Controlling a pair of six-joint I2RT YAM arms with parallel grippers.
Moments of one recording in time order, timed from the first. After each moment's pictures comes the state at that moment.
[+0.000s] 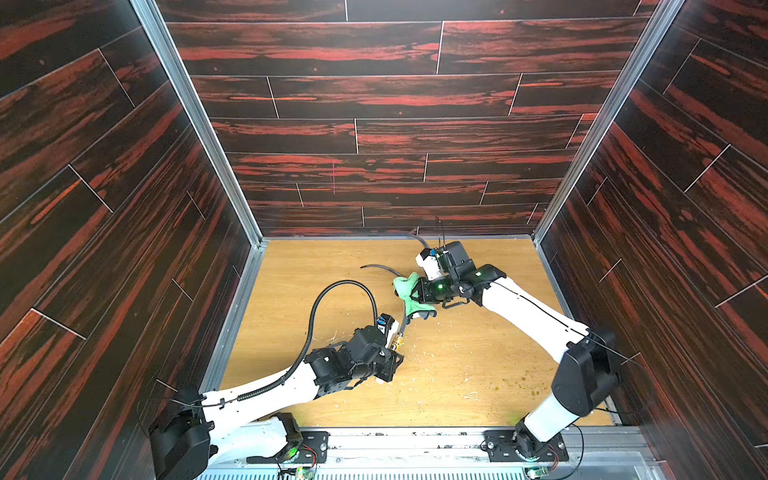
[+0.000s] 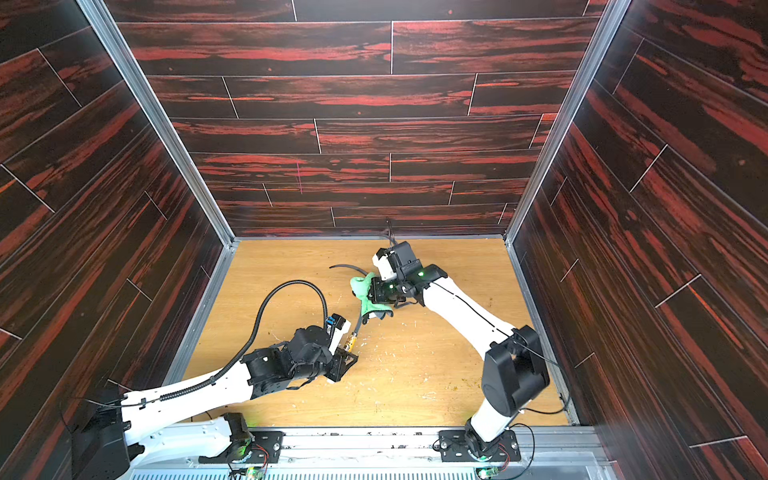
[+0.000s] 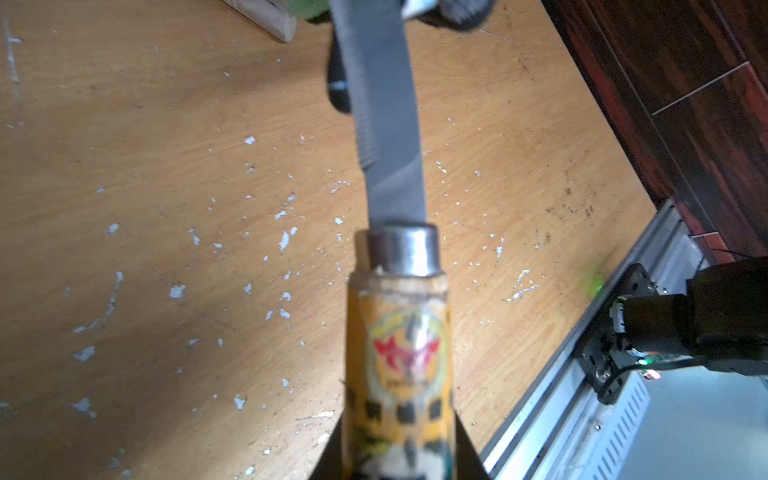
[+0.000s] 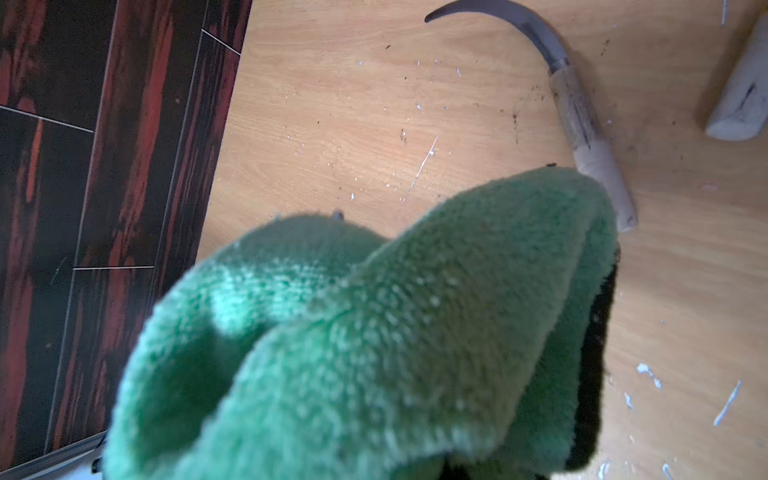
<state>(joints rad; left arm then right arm) -0.97 1.14 0.68 -0.25 0.06 -0.56 0.59 1.67 1.42 -0.65 -0.37 0.43</state>
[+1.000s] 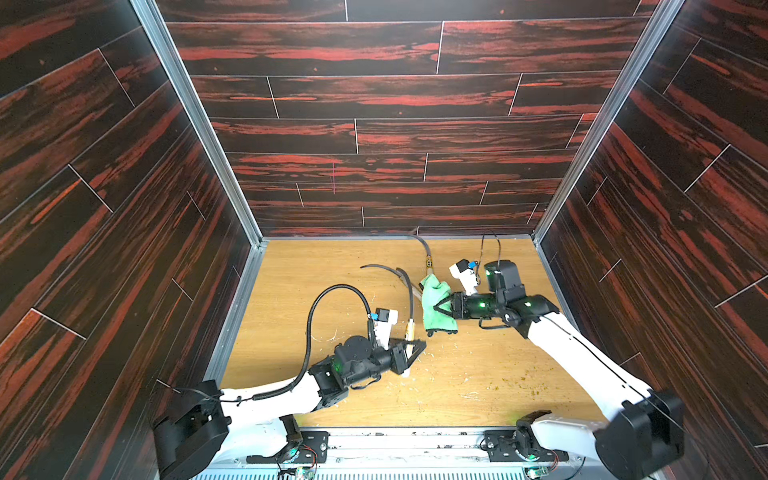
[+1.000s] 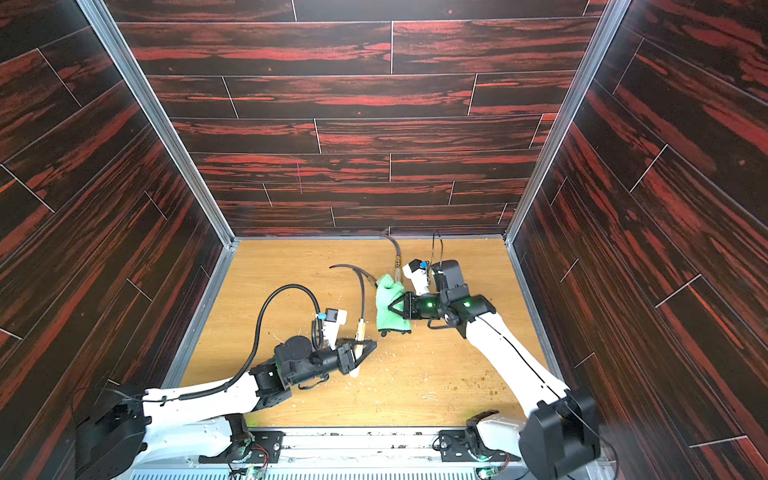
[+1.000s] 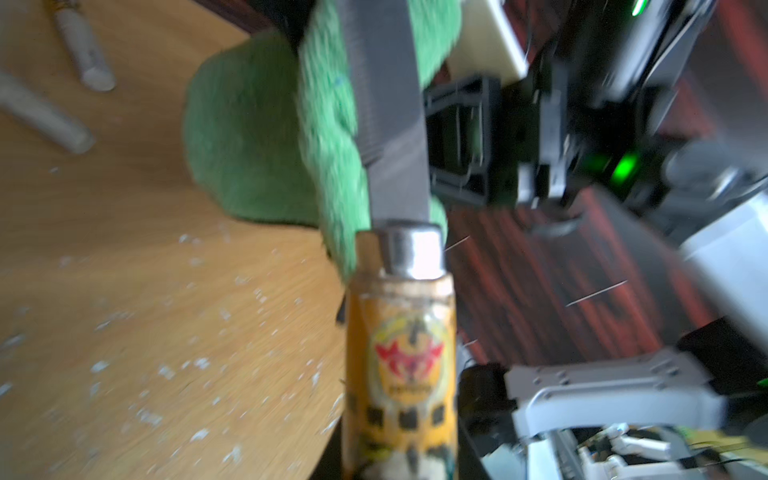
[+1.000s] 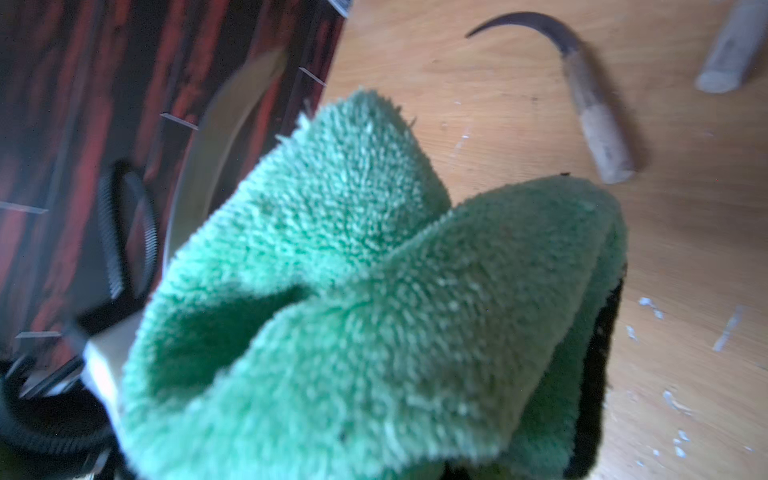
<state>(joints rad) -0.97 1.19 0.46 0.65 0.17 -0.91 0.41 1.24 1.02 -0.49 -0.67 0.42</state>
